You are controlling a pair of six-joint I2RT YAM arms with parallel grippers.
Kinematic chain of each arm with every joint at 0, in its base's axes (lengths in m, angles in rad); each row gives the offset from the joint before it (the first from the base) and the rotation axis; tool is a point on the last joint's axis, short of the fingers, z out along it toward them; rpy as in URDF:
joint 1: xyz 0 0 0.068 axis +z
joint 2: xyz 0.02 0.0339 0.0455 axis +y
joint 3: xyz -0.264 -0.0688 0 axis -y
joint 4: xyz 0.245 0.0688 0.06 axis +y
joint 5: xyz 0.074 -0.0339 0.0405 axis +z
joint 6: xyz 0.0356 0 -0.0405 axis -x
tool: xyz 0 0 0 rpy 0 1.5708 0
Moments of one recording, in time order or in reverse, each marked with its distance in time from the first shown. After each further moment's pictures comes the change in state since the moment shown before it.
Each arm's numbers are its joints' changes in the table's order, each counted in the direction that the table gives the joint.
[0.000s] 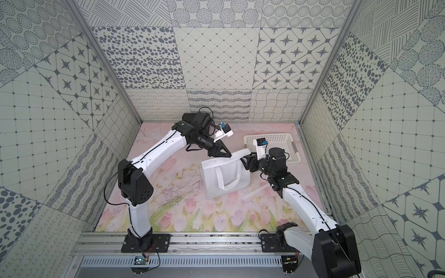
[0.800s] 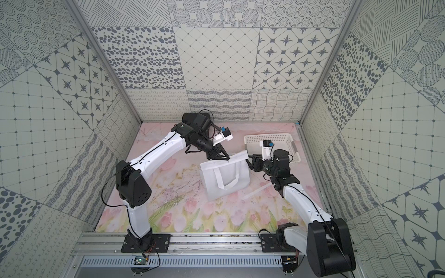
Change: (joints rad) left arm -0.010 -0.028 -0.051 0.018 0.090 -0.045; right arm -0.102 0.057 -0.062 -0.095 0.089 -0.095
